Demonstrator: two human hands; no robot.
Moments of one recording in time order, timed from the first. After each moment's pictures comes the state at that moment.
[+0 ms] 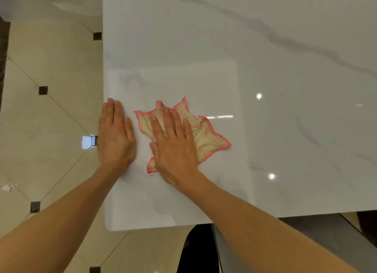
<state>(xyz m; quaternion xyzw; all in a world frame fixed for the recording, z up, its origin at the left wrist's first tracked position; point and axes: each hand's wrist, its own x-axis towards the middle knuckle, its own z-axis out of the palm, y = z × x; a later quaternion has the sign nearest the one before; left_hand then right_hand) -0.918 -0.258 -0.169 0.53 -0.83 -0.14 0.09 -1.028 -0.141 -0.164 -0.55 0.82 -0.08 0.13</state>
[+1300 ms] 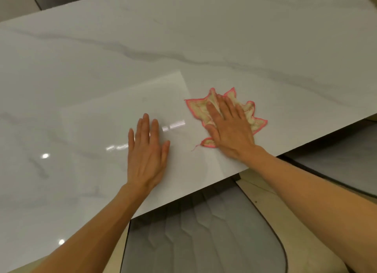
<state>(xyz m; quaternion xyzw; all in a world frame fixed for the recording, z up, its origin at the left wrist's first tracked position) -1.165 0.007 -0.142 0.29 -0.94 -0.15 0.01 -1.369 0.166 -0.161 -0.43 0.89 -0.02 0.10</state>
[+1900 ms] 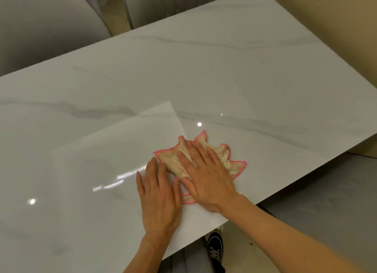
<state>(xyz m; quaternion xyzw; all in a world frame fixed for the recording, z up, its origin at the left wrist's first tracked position) -1.308 0.117 -0.171 0.33 -0.92 -0.17 0.07 -1.431 0.217 -0.169 -0.50 0.86 -0.06 0.08</state>
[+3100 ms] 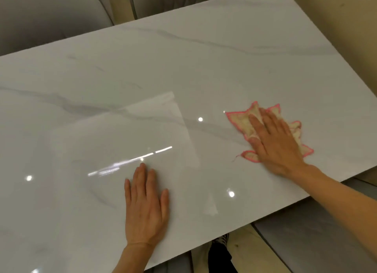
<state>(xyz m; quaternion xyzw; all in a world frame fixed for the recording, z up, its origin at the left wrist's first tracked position) -1.314 0.117 -0.167 0.35 -0.92 -0.16 0.04 -1.630 0.307 -0.164 -0.40 0.91 -0.02 0.09</state>
